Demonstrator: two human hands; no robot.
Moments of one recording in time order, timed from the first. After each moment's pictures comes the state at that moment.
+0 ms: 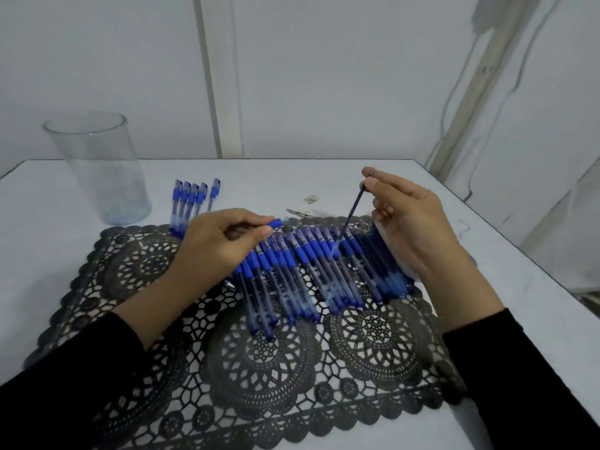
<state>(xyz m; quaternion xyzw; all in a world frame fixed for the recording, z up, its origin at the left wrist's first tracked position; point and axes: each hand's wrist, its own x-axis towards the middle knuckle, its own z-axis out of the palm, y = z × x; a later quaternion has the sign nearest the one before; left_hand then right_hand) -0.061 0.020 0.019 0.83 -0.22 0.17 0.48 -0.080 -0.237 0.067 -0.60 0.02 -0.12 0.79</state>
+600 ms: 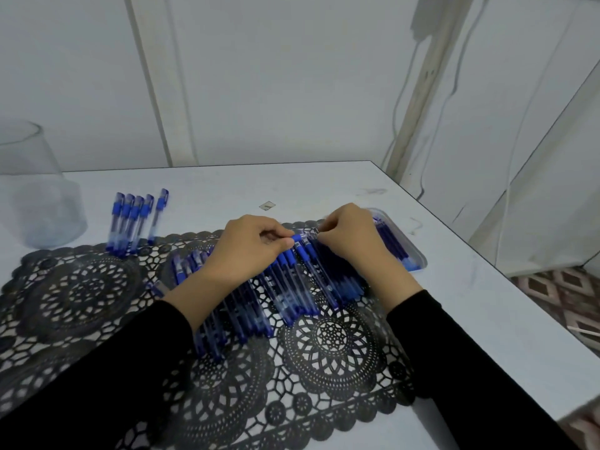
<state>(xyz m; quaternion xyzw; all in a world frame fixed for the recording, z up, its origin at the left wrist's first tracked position) -0.034 -0.078 0.021 0.88 -0.18 0.01 0.44 -0.045 -0.256 0.036 -0.94 0.11 -0.10 0.29</state>
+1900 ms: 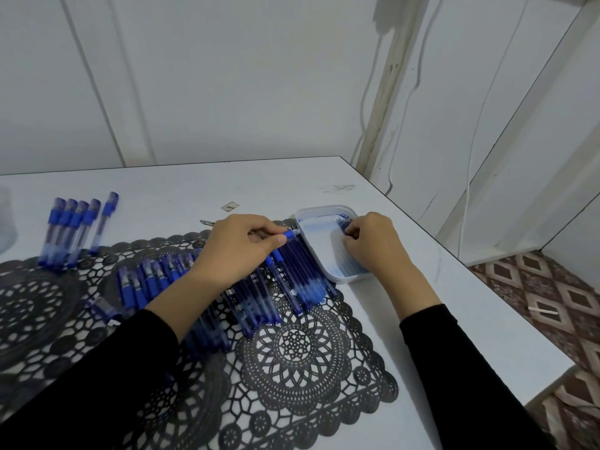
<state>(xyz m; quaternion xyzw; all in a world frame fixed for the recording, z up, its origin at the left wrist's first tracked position) -0.032 -0.118 0.020 0.85 -0.19 -0.01 0.49 -0.060 -0.347 0.013 -0.97 0.14 -0.13 0.15</state>
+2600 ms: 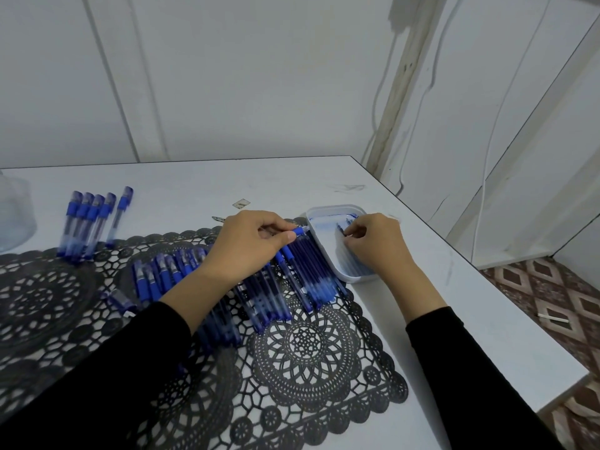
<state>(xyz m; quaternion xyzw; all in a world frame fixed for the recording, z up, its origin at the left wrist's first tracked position) -0.031 -0.117 0.021 0.85 -0.19 0.00 0.49 -0.062 -0.332 0.016 -0.94 0.16 -0.14 0.26</state>
